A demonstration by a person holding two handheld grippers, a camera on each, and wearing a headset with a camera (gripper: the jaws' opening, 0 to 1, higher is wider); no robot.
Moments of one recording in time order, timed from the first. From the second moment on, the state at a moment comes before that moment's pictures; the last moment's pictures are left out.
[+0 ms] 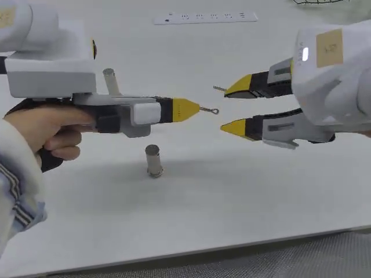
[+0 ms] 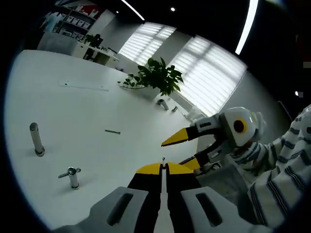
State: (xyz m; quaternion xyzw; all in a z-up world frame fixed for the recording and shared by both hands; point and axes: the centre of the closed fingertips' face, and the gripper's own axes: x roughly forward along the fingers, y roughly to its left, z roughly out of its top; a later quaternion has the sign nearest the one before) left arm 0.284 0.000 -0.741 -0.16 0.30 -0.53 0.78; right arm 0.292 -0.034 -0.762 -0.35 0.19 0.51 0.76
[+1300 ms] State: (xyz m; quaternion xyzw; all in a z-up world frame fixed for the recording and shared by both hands) left arm 0.229 -0.003 -0.743 -0.01 0.20 -0.66 0.72; right arm 0.225 -0.001 -0.768 -0.13 0.28 0.65 0.69
